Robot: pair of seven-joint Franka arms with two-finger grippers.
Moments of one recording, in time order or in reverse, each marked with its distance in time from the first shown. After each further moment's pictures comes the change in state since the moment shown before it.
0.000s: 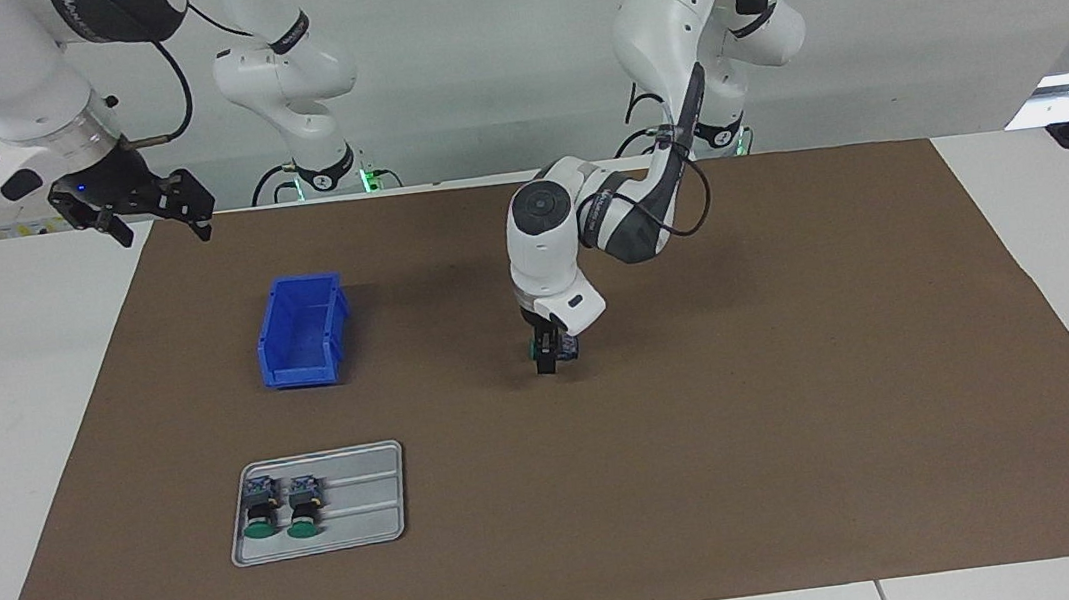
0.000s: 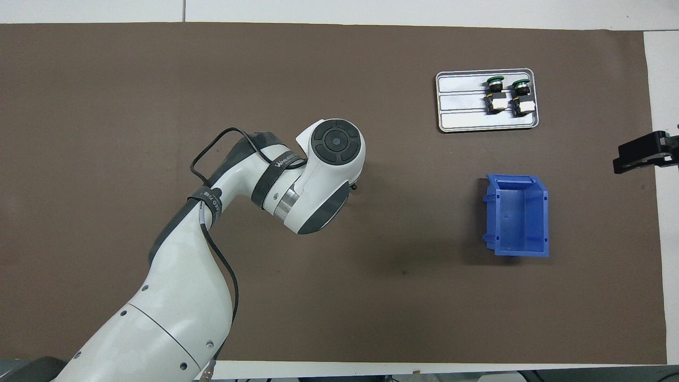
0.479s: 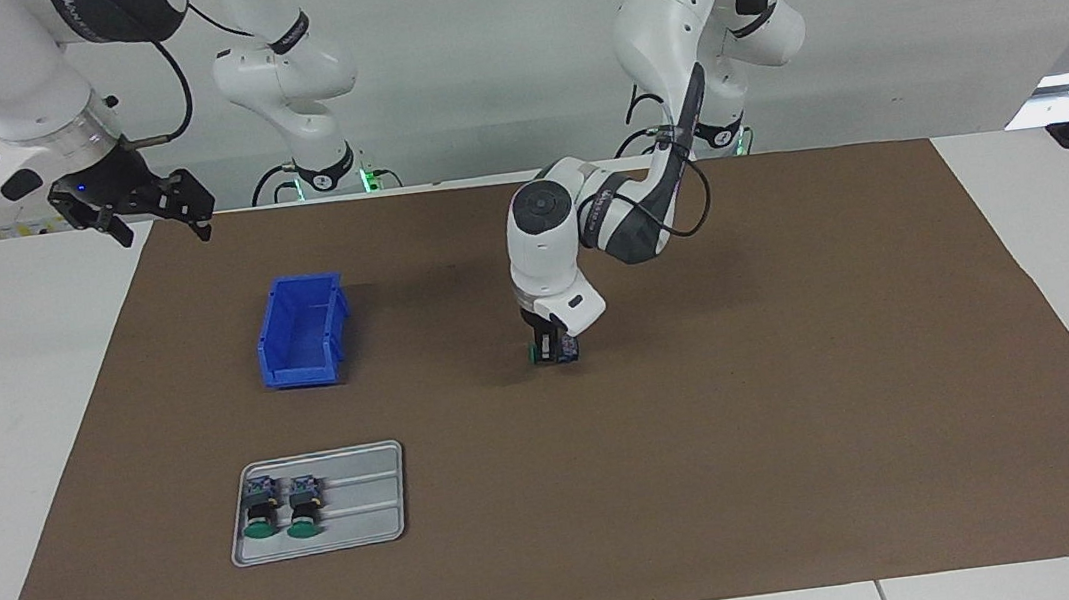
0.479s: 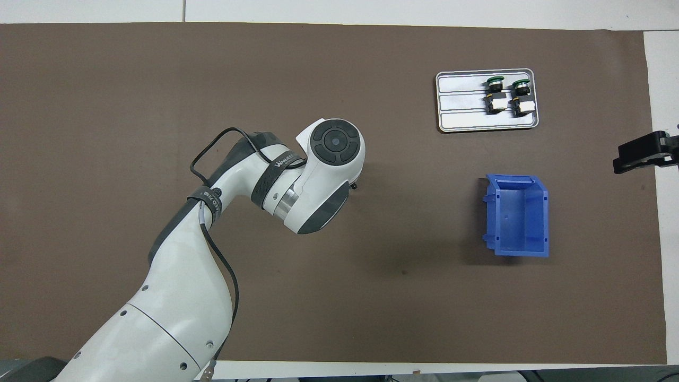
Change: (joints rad) left arm 0.000 0.000 0.001 0.000 0.000 0.015 -0.001; right arm 0.000 0.000 0.000 0.000 0.000 0.000 0.000
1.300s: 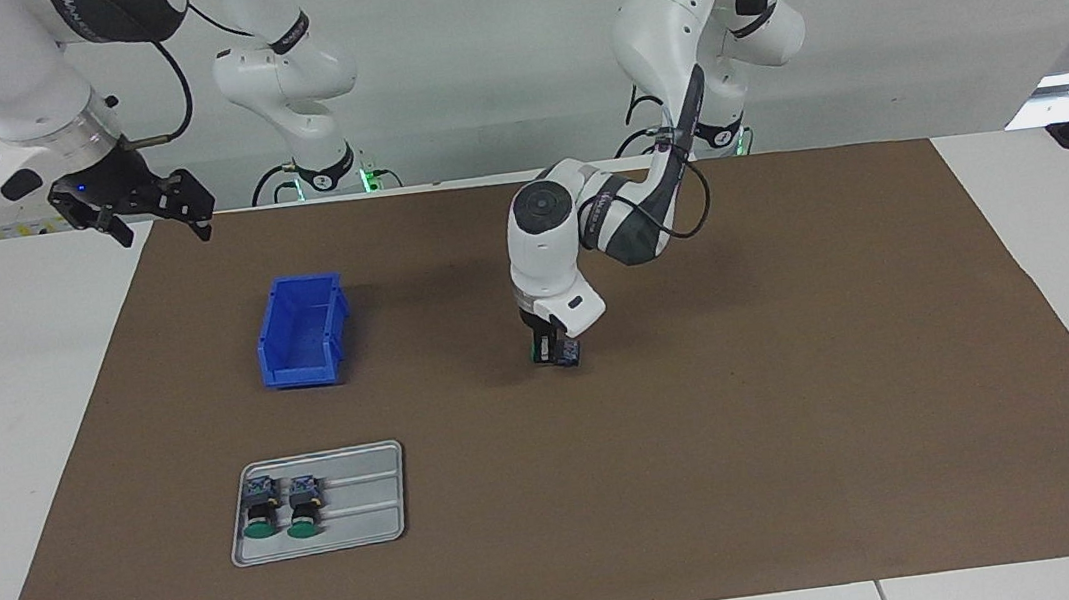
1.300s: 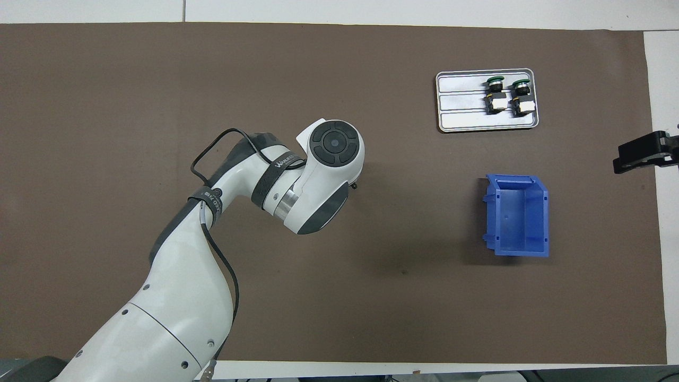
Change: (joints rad) left arm 0.000 0.002 0.001 -0.006 0.000 0.022 0.000; right arm 0.000 0.000 0.000 0.000 0.000 0.000 0.000
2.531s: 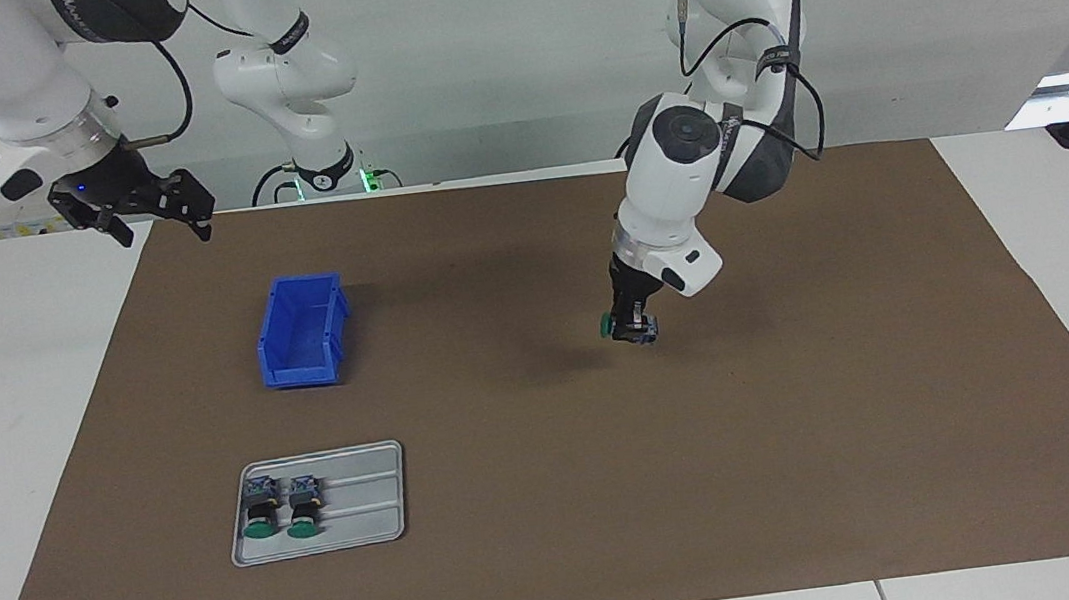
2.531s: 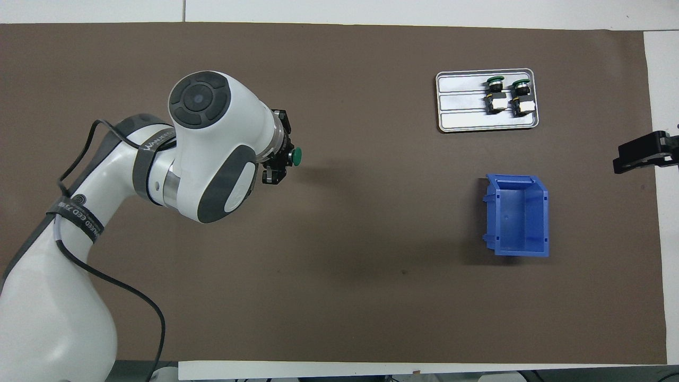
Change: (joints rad) left arm 0.202 -0.289 0.020 -0.174 -0.182 -0.046 0.301; right arm 0.000 0.000 0.000 0.000 0.000 0.000 0.000
